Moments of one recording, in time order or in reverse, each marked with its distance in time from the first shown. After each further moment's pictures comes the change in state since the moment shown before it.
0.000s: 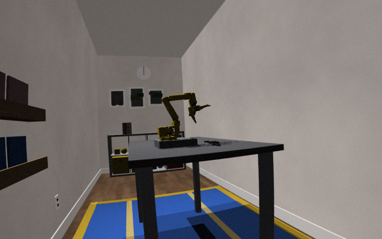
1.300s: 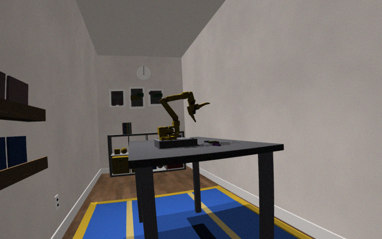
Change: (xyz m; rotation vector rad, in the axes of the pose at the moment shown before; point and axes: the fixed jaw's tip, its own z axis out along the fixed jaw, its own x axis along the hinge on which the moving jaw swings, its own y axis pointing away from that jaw) arm 0.014 0.005 -0.007 0.058 0.015 0.090
